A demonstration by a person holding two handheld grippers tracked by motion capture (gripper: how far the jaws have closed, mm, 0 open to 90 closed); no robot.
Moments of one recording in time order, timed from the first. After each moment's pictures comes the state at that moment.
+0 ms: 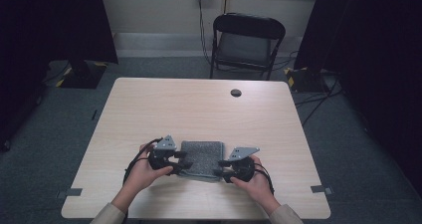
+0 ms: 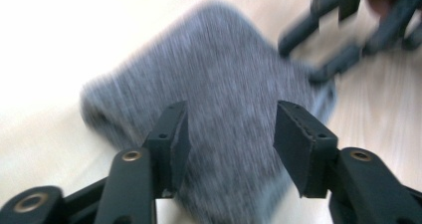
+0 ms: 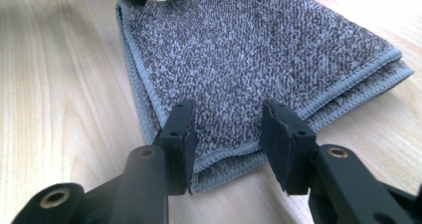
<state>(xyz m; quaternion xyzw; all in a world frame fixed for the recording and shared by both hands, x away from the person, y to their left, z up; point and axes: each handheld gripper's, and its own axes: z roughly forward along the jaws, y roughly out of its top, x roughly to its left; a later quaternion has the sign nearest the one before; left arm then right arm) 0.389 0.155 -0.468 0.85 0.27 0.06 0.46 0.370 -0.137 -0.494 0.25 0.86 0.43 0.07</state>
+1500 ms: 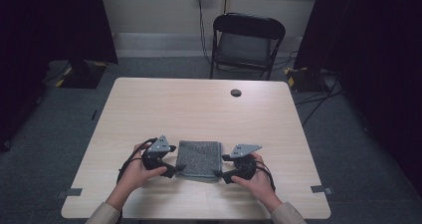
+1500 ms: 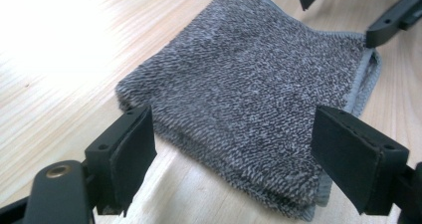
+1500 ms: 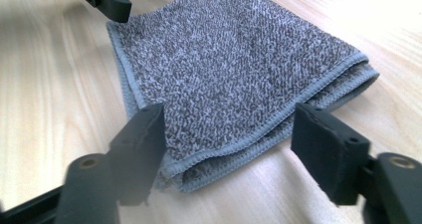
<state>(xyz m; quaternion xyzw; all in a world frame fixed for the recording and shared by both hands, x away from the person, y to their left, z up) 0.388 0.179 -0.479 0.86 0.25 0.10 0.43 0.376 -0.141 -0.489 0.26 0.86 0.44 0.07</state>
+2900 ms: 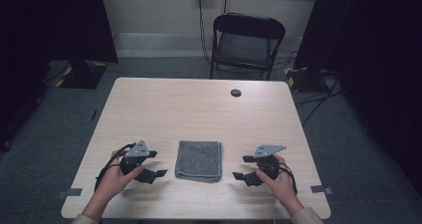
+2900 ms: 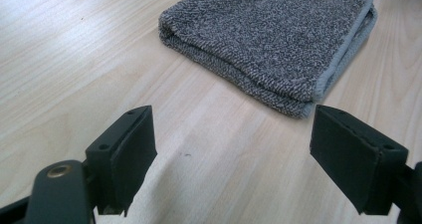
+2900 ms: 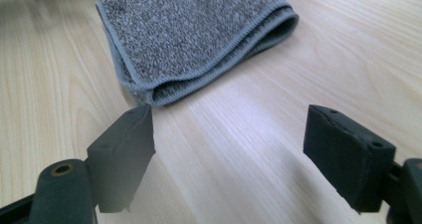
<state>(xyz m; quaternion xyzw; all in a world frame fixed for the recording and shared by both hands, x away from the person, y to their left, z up) 0.364 0.232 -0.476 0.86 0.28 0.10 0.41 0.369 -0.203 -0.481 0.29 0.85 0.44 0.05</state>
